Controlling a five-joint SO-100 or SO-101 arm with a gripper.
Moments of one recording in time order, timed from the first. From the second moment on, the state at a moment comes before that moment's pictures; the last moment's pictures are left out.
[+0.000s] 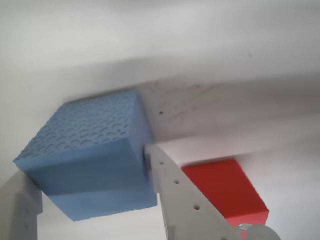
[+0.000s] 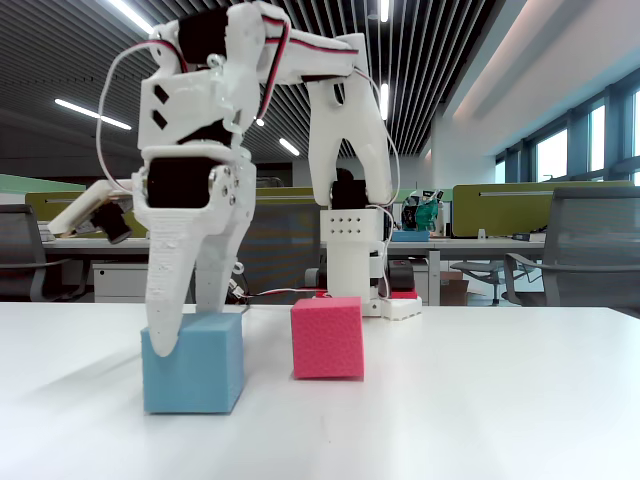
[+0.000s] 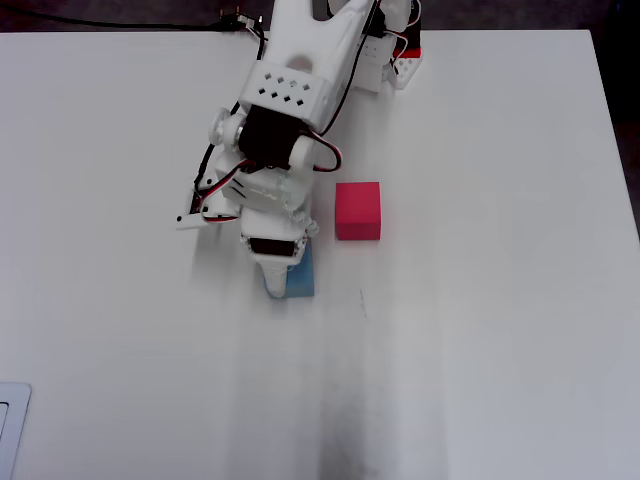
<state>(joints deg) 25.4 69.7 81.1 61.0 0.9</state>
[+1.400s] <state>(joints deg) 14.9 115.9 110.0 75.8 6.4</state>
